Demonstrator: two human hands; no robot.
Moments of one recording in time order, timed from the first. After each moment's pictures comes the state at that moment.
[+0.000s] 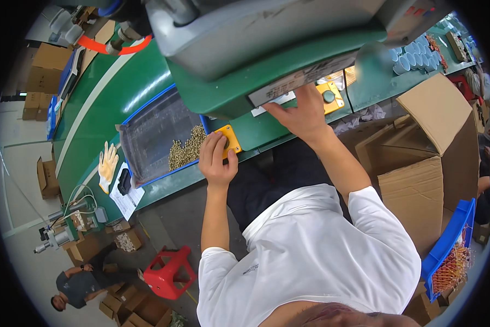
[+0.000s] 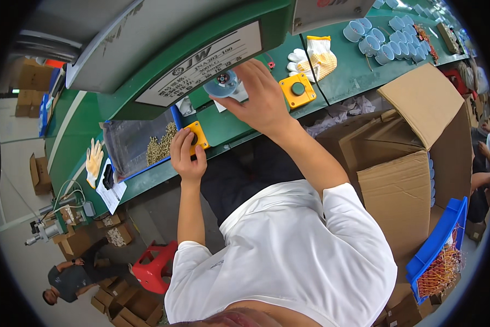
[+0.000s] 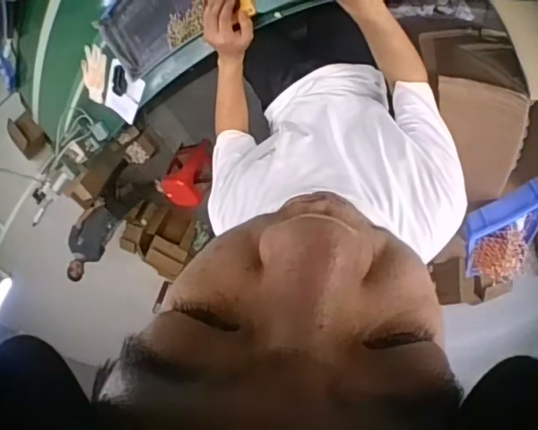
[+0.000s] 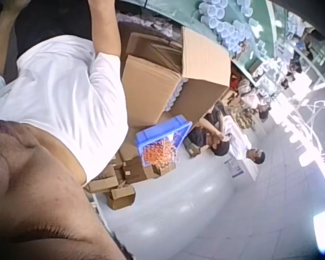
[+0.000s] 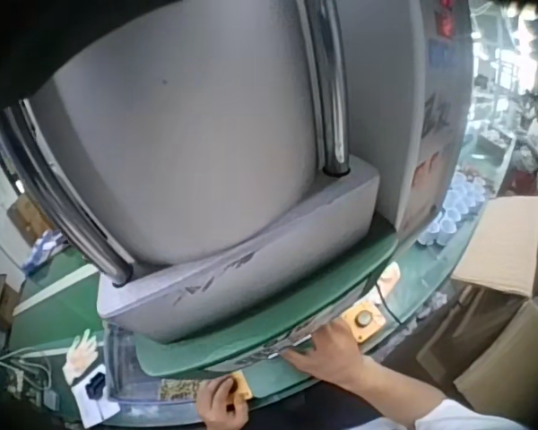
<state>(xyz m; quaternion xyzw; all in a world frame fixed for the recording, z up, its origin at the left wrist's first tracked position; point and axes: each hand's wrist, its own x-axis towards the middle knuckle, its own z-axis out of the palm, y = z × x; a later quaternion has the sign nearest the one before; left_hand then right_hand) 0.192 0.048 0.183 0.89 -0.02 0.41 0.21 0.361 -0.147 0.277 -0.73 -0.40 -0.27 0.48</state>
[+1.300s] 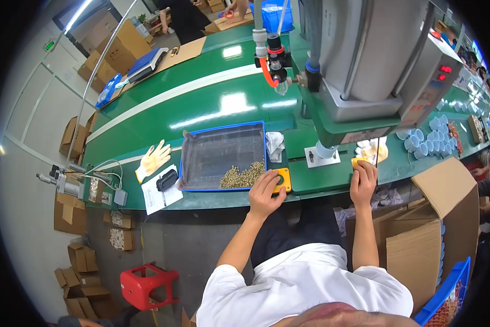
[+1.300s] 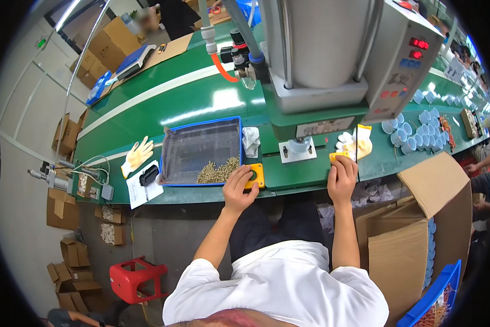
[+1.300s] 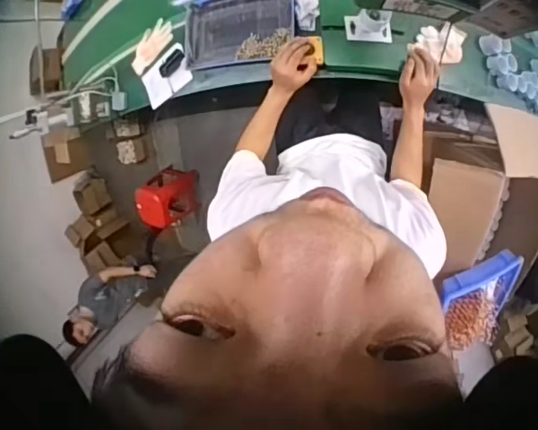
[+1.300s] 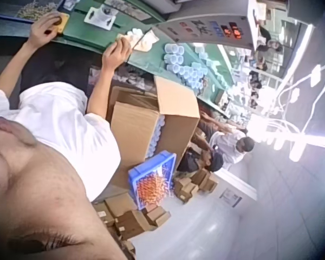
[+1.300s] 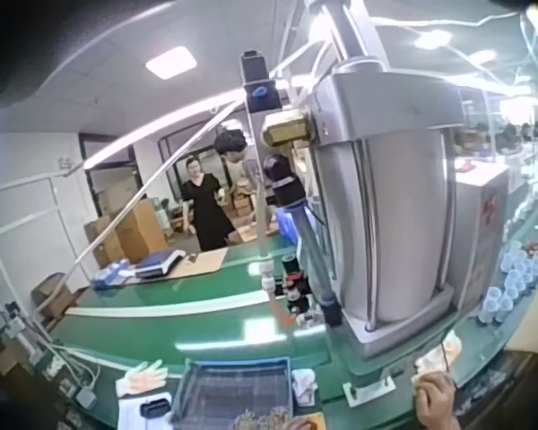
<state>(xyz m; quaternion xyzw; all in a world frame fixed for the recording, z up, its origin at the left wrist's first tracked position) 0.191 0.041 0.189 0.86 -0.01 0.45 0.24 0.365 -0.241 0.201 -0.81 -0.31 -0.31 0.39</state>
